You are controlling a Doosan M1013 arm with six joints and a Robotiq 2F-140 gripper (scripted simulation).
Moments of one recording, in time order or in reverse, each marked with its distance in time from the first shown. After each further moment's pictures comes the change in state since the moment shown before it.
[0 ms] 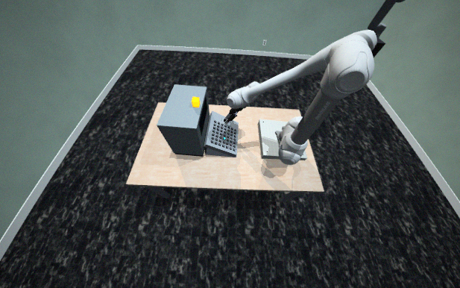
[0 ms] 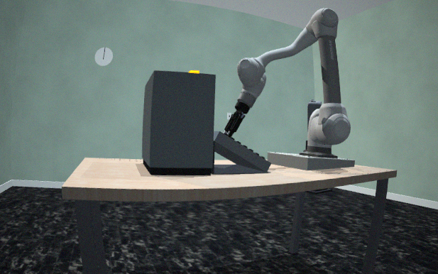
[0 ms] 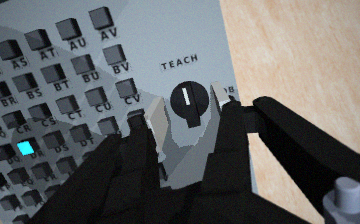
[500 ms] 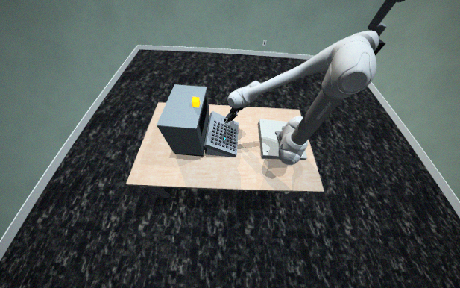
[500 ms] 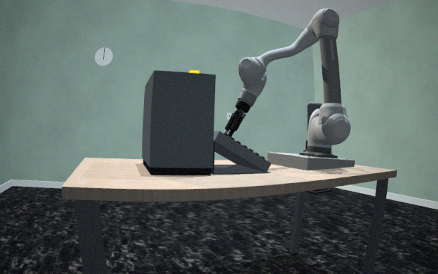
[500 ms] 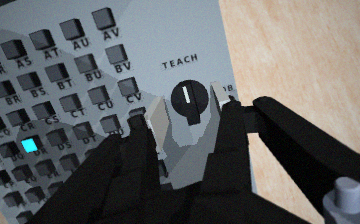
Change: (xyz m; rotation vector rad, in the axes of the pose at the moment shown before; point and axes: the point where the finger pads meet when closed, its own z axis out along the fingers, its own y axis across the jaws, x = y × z) arm 0.000 0.000 -0.006 0.000 0.000 0.000
